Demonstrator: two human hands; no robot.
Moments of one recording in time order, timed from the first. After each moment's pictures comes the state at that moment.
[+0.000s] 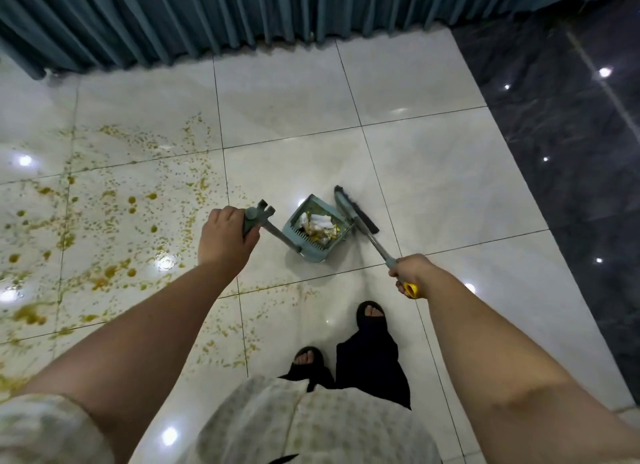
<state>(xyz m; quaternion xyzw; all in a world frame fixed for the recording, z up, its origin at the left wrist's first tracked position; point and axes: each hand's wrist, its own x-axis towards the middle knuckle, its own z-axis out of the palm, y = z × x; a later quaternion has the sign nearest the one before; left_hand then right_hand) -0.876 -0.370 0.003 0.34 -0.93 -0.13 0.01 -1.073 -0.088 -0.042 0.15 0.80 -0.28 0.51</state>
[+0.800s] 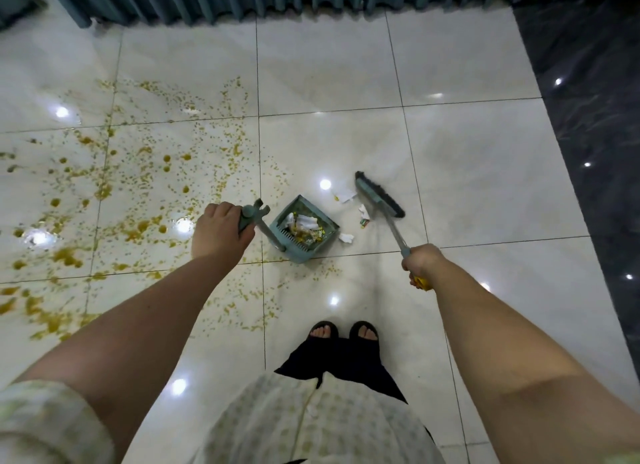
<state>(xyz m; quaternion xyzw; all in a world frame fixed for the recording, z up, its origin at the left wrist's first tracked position) -0.767 -0.402 -0.014 0.38 -0.92 -0.08 -0.06 -1.015 -0.134 -0.056 0.07 0.85 -0.18 0.49</state>
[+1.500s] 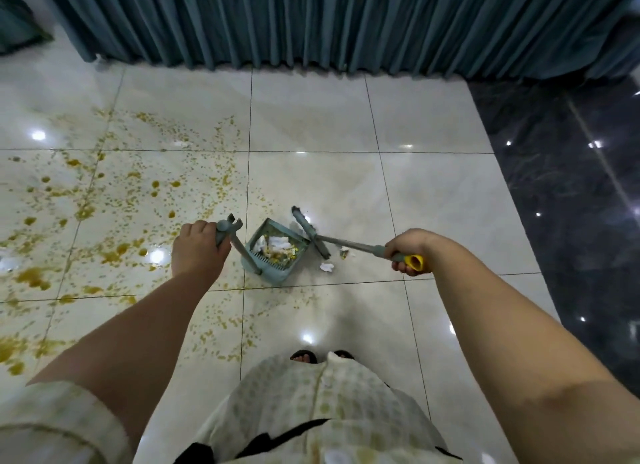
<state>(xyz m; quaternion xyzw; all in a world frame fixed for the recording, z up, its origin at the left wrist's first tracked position) -0.727 -0.403 0.014 0.44 -0.89 -0.09 -0.01 -1.025 -0.164 0.060 0.01 0.82 -0.15 0.55</state>
